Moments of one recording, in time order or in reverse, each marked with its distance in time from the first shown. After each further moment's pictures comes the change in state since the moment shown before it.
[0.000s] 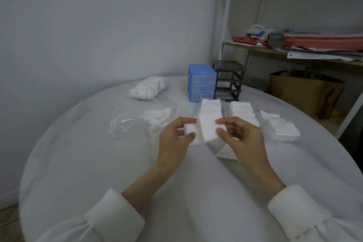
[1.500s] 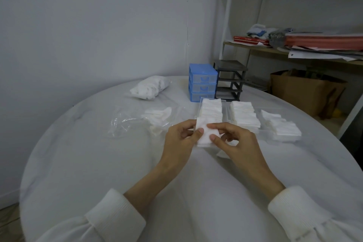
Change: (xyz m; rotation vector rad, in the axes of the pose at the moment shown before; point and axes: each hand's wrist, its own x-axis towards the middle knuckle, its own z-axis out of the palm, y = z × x) left_hand -0.006 0.006 0.006 -0.176 -0.101 0.013; right_hand -0.003 -0.002 0.004 -0.247 -0.140 -0.009
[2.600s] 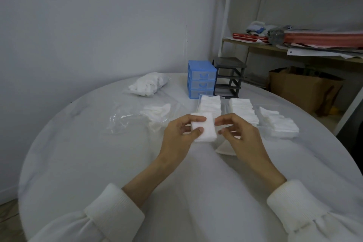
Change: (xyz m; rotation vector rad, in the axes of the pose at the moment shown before) left_hand 0.001 0.002 -0.004 0.062 -0.017 -0.002; right_hand 0.006 0.006 -0.009 -0.035 0.012 0.035
